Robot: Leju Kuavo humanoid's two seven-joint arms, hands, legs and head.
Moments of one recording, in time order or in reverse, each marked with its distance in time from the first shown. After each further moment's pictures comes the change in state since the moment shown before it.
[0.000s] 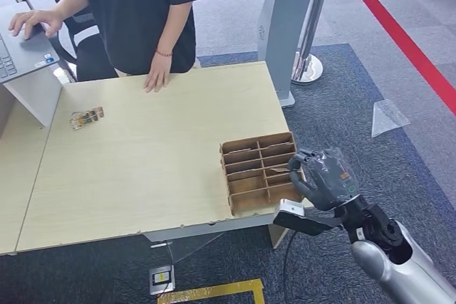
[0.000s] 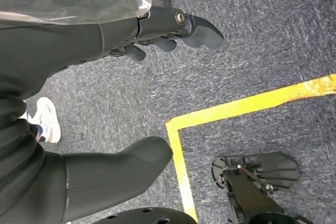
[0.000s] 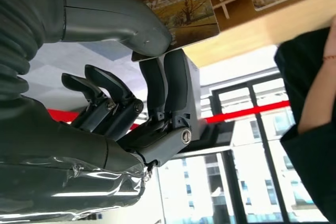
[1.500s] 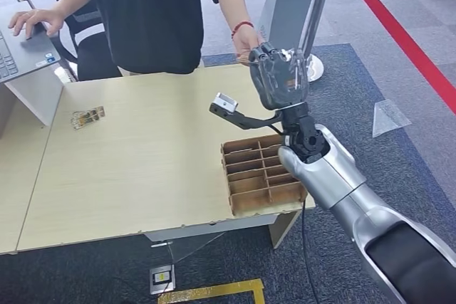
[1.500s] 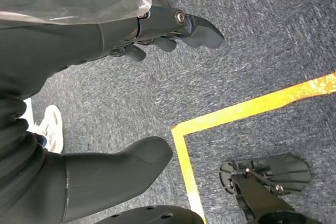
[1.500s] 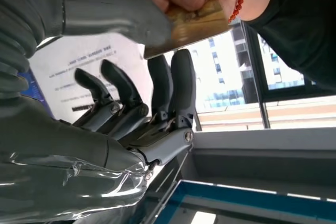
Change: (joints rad) left arm -0.002 -0.008 -0.034 0.002 -0.028 0.040 0.065; right arm -0.742 0.566 0.376 1.080 0.403 -0.414 0.265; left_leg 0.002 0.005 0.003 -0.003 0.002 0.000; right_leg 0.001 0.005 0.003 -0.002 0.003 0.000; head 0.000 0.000
